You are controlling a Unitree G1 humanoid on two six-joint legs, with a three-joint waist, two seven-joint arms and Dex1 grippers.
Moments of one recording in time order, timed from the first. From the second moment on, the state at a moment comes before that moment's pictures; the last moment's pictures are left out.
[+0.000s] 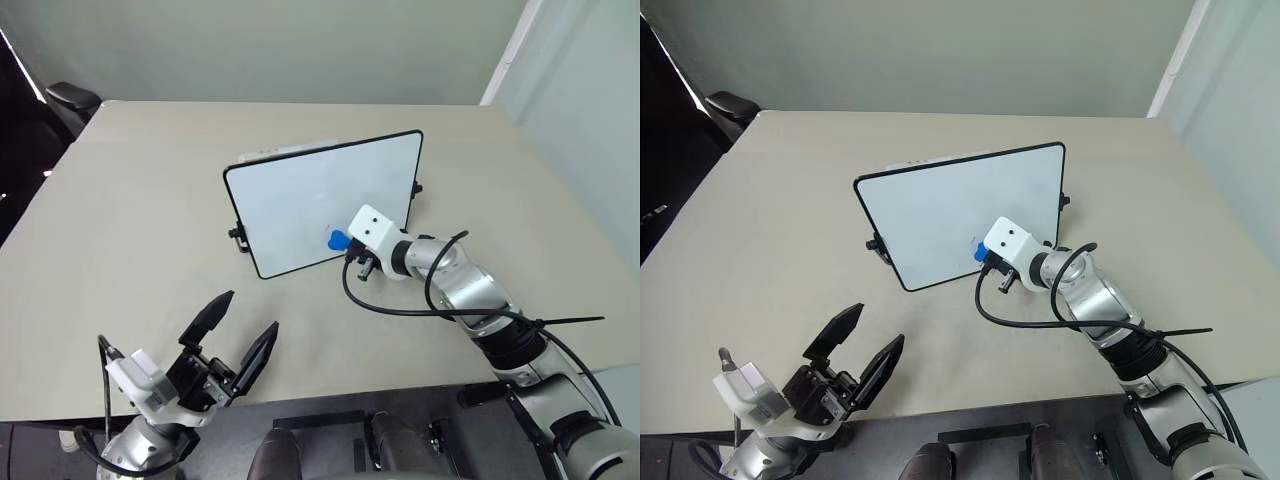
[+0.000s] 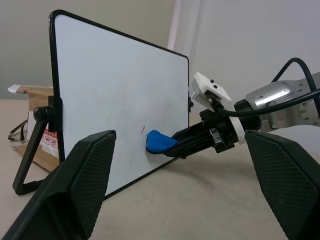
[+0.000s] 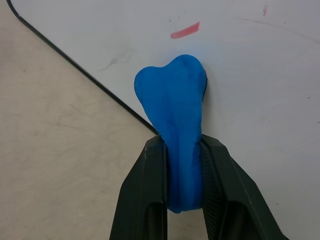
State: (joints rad) left arm 0.53 0.29 0.15 -0.51 -0.65 -0.26 -0.76; right arm -0.70 -0.41 0.46 -0.14 0.01 0.83 0.57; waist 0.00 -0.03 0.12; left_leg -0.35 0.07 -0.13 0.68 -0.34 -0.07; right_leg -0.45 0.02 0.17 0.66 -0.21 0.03
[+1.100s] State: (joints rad) left arm 0.52 0.30 0.16 -0.51 -0.67 -0.26 -0.76; right arm -0.71 -0.34 0.39 -0.16 0.02 0.75 0.58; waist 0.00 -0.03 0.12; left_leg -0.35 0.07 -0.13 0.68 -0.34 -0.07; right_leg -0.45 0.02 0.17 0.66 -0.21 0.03
